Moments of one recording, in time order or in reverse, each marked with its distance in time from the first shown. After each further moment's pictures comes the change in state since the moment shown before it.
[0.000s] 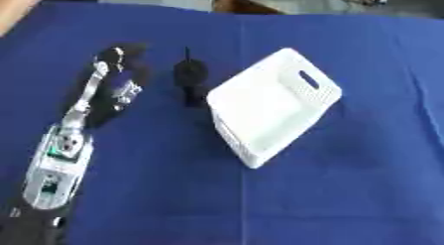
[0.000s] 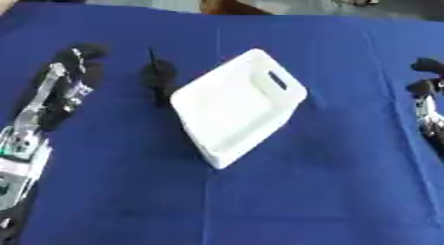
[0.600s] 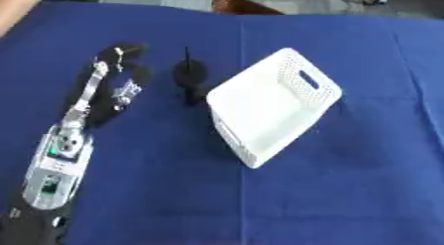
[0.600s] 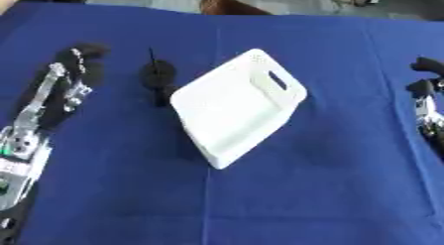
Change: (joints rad) left arm 0.000 0.000 0.000 0.000 0.000 0.000 0.000; right arm 0.000 0.000 0.000 0.000 0.000 0.000 0.000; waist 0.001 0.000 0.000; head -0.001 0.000
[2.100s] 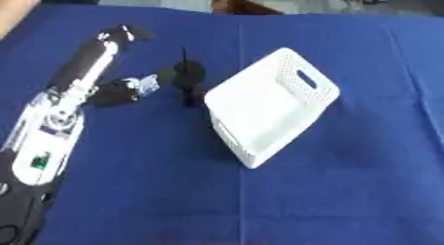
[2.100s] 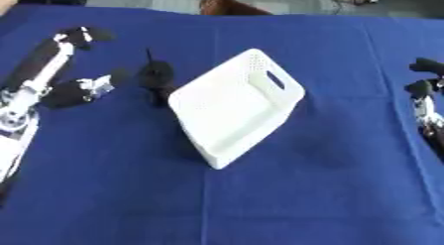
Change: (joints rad) left arm -0.106 0.157 -0.062 0.001 -0.342 0.095 -0.064; right arm 0.000 0.000 0.000 0.000 0.000 -0.002 0.006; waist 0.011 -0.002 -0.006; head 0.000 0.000
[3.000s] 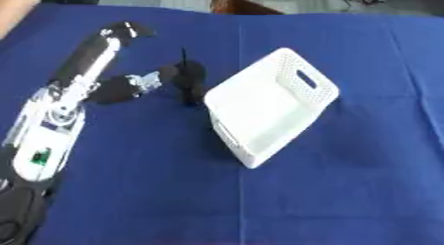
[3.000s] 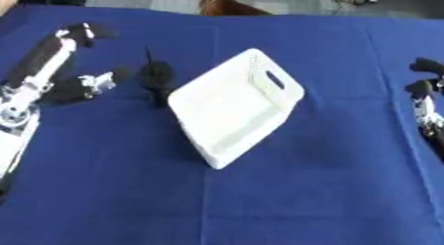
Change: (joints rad) left arm -0.047 0.001 -0.028 0.036 -0.002 -0.004 -0.011; right arm 0.000 0.000 0.000 0.000 0.000 0.000 0.001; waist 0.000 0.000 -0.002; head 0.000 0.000
